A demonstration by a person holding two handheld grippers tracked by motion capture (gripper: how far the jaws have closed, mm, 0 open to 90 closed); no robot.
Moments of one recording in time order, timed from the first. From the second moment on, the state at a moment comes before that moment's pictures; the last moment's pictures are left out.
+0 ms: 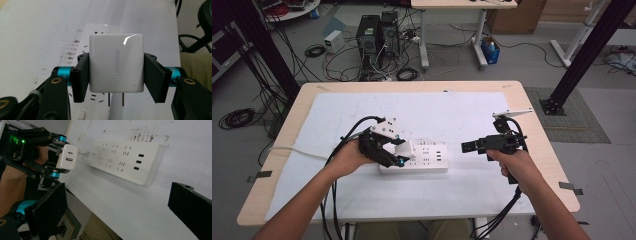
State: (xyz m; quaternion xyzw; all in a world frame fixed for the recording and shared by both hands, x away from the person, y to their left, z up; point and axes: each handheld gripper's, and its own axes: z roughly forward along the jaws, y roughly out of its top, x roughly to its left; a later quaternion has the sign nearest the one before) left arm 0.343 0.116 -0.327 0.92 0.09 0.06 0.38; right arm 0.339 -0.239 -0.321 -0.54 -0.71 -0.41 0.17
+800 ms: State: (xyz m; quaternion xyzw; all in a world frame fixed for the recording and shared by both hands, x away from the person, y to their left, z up) left arm 0.344 0.081 -0.338 0.91 0.08 0.06 0.41; right arm 0.338 -0.220 -0.321 -0.55 -0.71 -0.39 0.19
